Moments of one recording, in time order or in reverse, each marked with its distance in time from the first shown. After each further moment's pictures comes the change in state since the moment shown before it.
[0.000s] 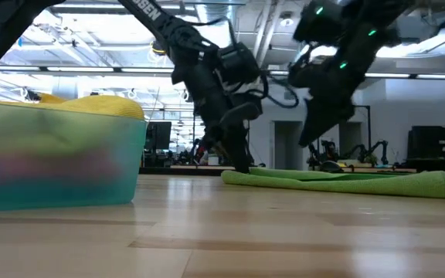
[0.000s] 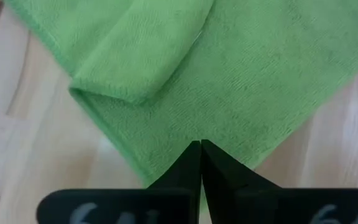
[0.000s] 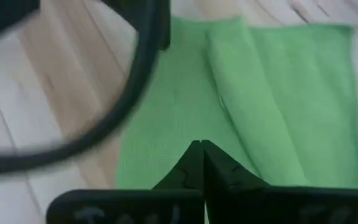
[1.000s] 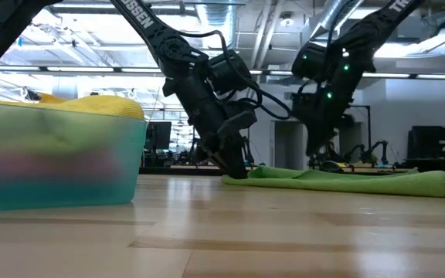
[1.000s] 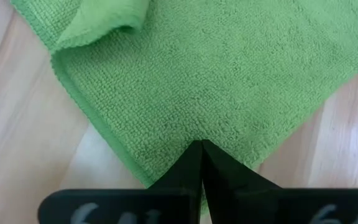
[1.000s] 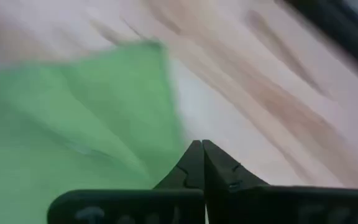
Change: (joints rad) left arm -0.001 -0.003 -0.126 0.169 0.002 -0.092; right arm -0.419 0.029 0.000 0.015 -0.023 -0.195
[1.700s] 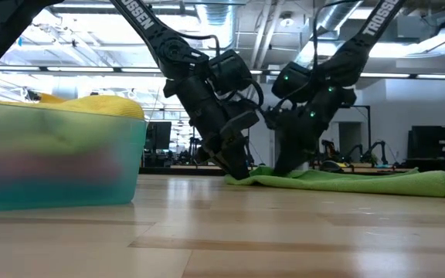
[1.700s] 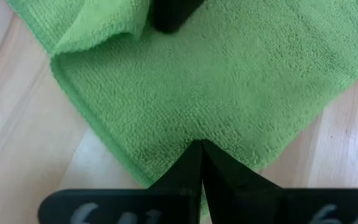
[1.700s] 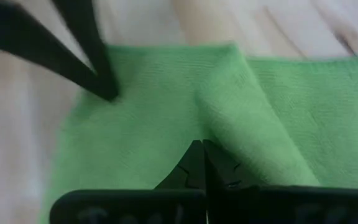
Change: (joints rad) left arm 0.000 0.003 0.000 0.026 0.000 -0.022; right arm 0.075 0.259 0.006 0.314 -0.380 -0.162
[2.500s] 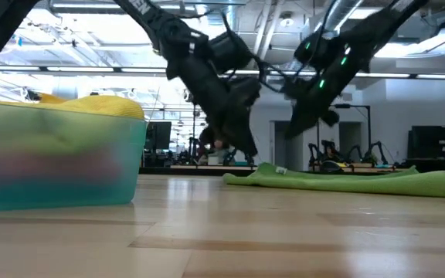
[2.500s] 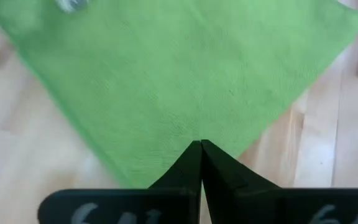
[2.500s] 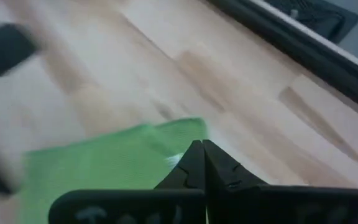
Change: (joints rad) left arm 0.025 -0.080 0.051 -0.062 0.078 -0.016; right arm -0.147 -0.307 -0.001 -0.131 0.196 0.139
